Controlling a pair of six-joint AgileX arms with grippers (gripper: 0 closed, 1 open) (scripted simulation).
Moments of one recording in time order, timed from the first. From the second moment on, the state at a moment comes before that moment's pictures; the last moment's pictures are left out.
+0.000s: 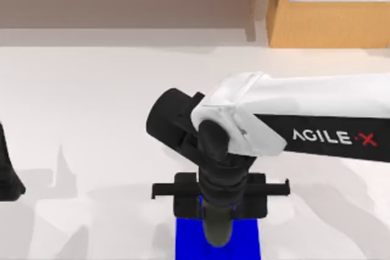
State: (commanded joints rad) left arm 0.00 0.00 0.00 0.00 0.00 0.00; right arm 0.93 2.02 1.38 -0.91 0.02 0.95
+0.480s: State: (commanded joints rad) left arm 0.00 0.00 0.00 0.00 0.00 0.00; right arm 0.93 2.02 1.38 -0.91 0.02 0.95
